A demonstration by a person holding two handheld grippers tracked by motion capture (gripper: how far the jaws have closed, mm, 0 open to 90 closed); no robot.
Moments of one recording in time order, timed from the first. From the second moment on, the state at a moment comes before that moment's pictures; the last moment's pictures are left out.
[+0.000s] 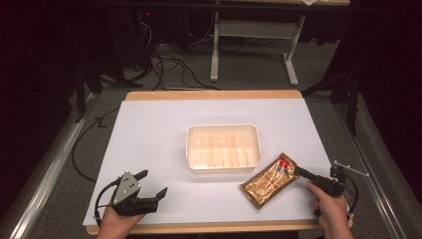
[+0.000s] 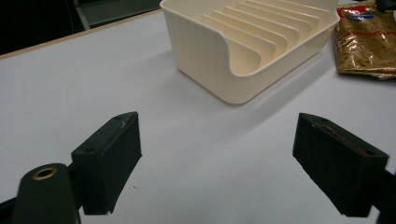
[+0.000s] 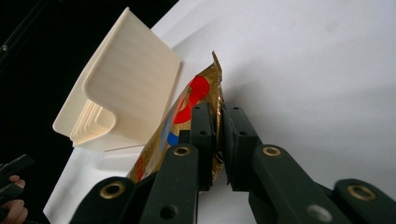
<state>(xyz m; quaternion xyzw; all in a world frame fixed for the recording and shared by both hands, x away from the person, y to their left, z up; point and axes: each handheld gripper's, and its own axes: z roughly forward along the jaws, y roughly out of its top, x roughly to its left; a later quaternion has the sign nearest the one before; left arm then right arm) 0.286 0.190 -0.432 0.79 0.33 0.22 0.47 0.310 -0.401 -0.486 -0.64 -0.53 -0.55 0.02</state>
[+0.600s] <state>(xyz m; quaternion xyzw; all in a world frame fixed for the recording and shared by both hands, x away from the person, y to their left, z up) 0.286 0.190 -0.432 0.79 0.33 0.22 0.47 0.300 -0.384 -0.451 -0.59 -0.56 -0.58 -0.05</state>
